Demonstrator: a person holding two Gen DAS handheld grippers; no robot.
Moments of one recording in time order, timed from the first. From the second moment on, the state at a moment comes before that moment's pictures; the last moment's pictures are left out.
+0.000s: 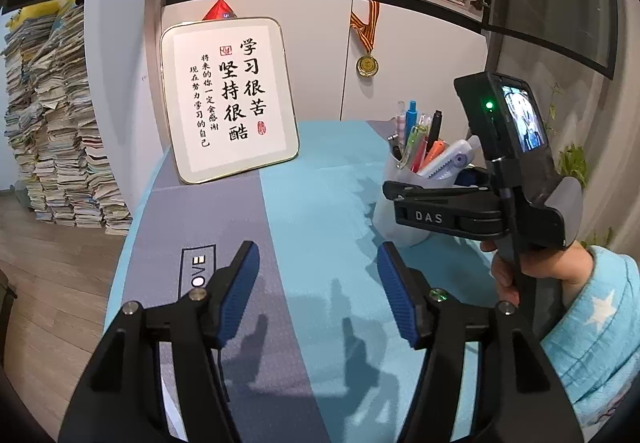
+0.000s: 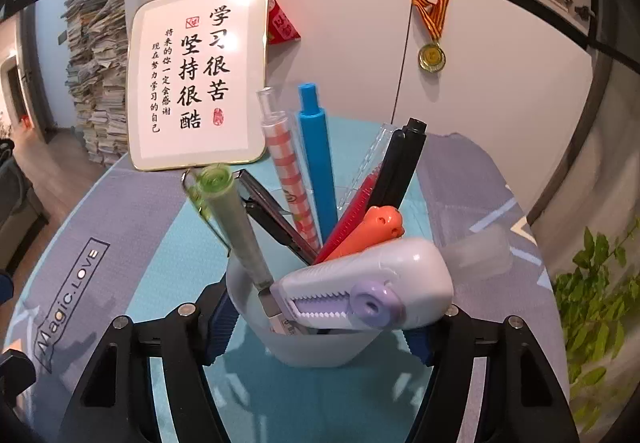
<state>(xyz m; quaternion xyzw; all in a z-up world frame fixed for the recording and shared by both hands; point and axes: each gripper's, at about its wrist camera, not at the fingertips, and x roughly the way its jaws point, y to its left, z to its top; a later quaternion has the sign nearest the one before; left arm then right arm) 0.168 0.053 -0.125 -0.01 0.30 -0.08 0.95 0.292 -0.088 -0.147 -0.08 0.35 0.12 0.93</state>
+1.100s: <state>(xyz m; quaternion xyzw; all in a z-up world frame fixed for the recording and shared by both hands) 0.049 -0.012 -0.014 0.02 0.16 -0.05 0.99 0.058 -0.178 -0.003 -0.03 0.20 -0.01 0.98</state>
